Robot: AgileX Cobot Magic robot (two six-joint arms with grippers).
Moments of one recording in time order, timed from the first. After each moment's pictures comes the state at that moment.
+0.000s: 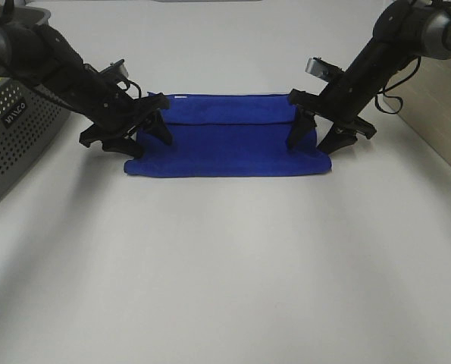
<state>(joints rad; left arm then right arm) -0.18 2.45 -1.85 -0.69 0.76 0.19 0.09 2.55 -2.12 0.48 1.17 -0.18</state>
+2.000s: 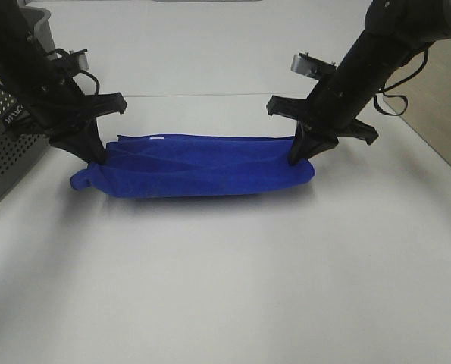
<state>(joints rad) -0.16 2.09 -1.53 -0.41 0.96 0.05 0.23 2.15 -1.57 0.42 0.89 -0.10</state>
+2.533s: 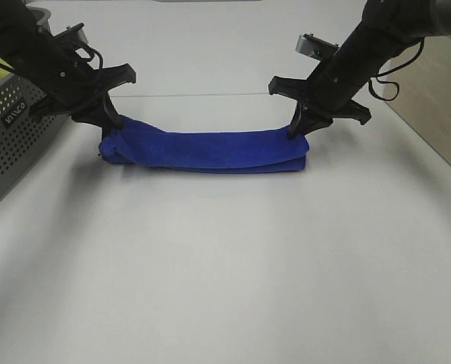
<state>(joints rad) -0.15 2.17 -1.62 -0.53 0.70 0.05 0.20 2.27 -1.75 0.42 0.81 -0.09</state>
